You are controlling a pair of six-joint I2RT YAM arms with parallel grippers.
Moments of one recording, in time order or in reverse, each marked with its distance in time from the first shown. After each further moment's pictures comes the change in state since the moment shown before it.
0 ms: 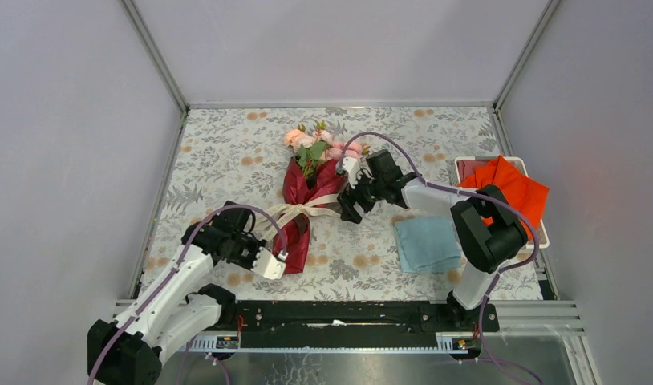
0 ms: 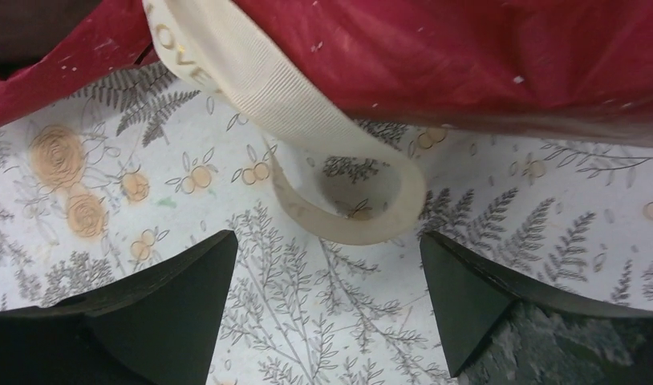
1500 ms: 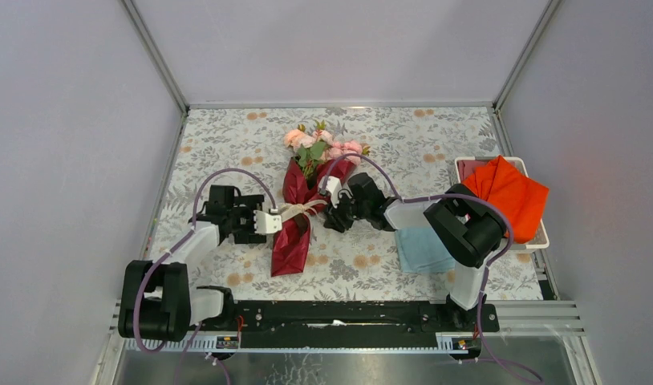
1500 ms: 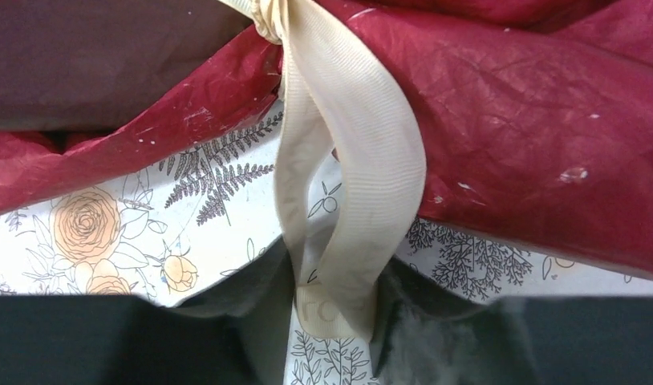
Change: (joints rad) left arm 0.350 0.356 -0.103 0.705 0.142 -0.132; right arm 0.164 0.111 -0.142 0.455 0.034 0.108
